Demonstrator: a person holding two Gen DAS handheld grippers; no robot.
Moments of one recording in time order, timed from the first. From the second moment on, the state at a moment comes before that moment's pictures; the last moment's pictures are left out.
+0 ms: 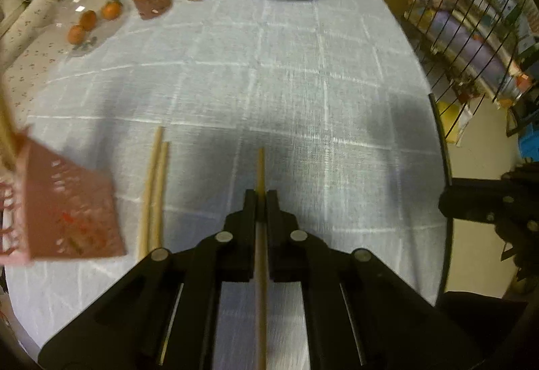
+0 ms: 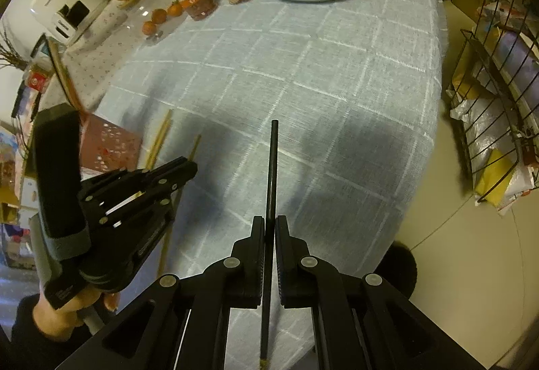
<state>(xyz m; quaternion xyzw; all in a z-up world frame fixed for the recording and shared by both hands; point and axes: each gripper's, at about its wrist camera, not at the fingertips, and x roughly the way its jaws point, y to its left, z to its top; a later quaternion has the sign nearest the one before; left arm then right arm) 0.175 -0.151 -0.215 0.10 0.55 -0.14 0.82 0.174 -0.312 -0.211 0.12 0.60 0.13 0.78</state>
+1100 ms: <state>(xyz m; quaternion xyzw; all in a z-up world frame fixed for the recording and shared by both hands) 0.071 -0.019 -0.021 0.02 0.31 -0.11 0.94 0.112 -0.197 -0.051 0.05 0.38 0.19 0.90</state>
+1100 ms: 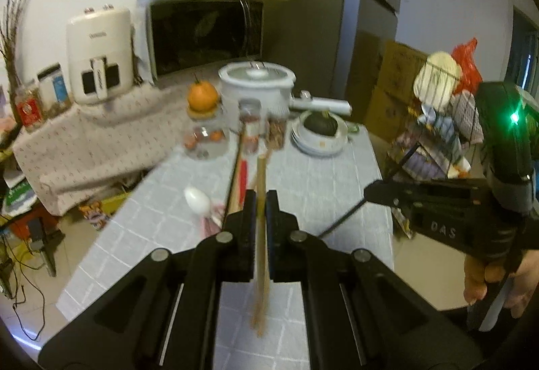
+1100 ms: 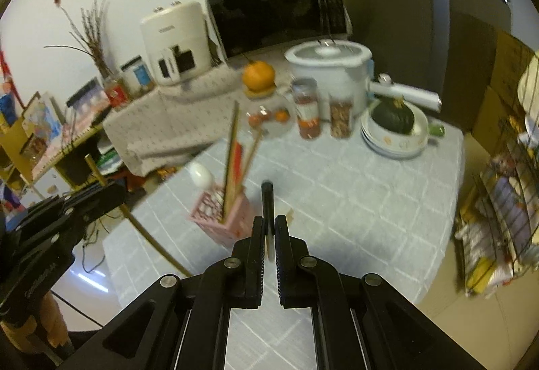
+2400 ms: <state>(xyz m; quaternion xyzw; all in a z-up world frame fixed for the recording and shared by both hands) 0.157 0.029 -0.055 -0.04 0.31 -0.05 0.95 0.171 -0.143 -0.043 0.13 0.31 0.21 0.92</state>
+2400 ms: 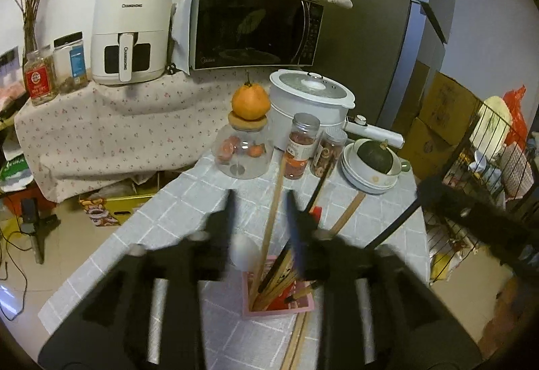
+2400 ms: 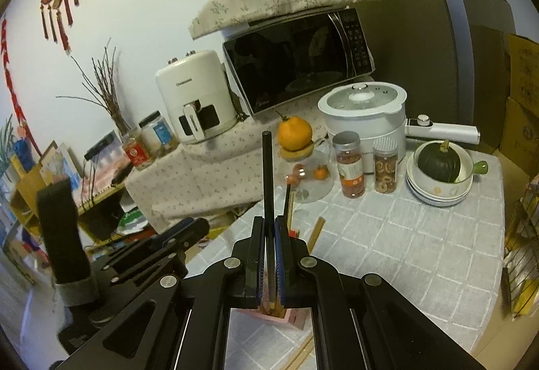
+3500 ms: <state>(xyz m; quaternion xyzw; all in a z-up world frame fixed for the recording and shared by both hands) 0.134 0.064 -0.093 -0.06 0.47 -0.03 0.88 0.197 -0.169 -0.077 0.19 0.38 0.20 0.88</state>
